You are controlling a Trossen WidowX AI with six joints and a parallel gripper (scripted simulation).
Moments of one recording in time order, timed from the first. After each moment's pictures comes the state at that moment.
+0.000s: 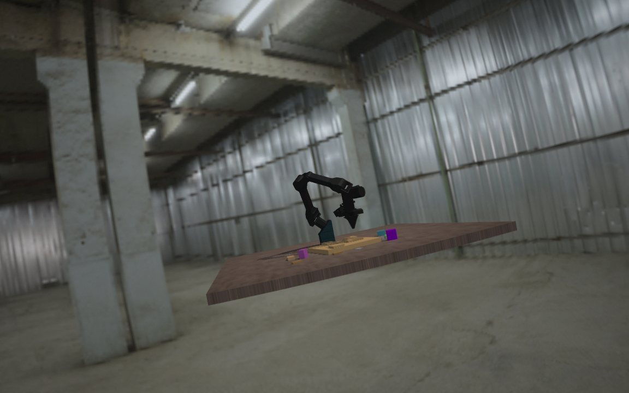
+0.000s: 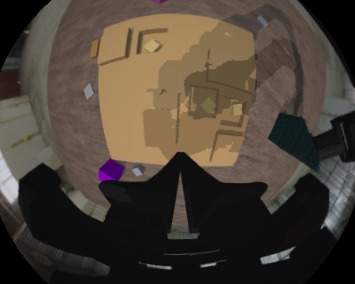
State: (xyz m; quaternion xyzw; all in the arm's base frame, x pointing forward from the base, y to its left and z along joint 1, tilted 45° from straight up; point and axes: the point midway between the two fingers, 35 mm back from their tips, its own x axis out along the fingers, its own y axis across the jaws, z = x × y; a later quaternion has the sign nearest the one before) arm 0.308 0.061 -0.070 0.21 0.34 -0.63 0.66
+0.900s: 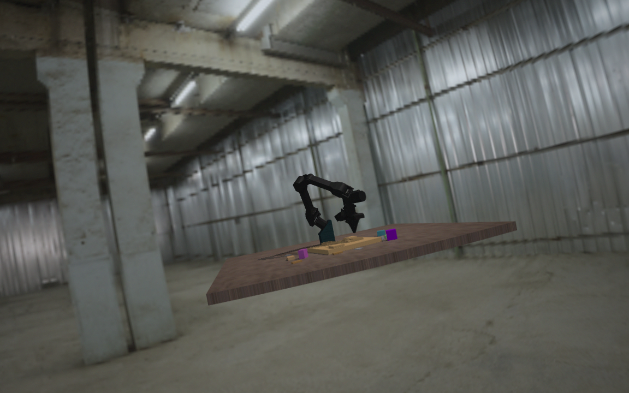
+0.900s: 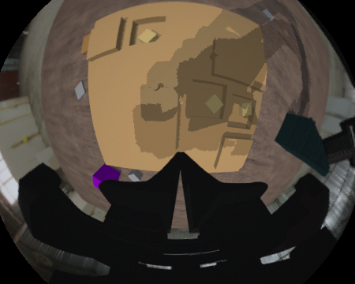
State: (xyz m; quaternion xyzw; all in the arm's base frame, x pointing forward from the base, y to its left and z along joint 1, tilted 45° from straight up) arm 0.308 0.045 -0.087 0.21 0.34 -0.64 0.66
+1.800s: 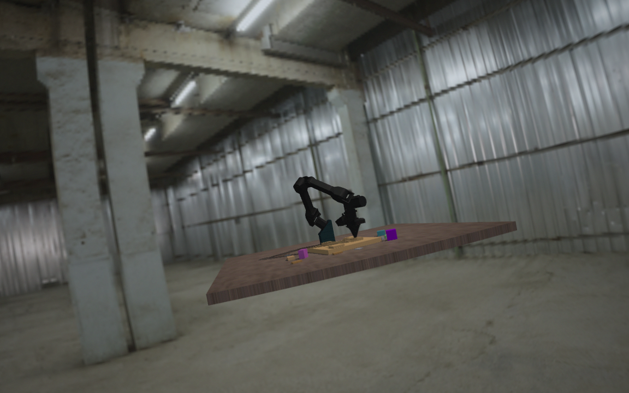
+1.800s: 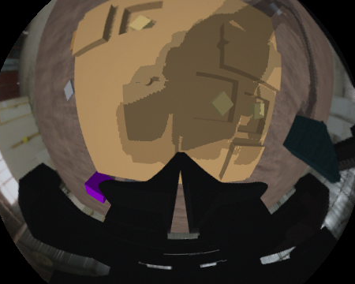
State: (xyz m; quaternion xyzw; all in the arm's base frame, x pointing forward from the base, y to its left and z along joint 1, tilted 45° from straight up) arm 0.306 0.026 -0.107 0.21 0.34 -0.64 0.66
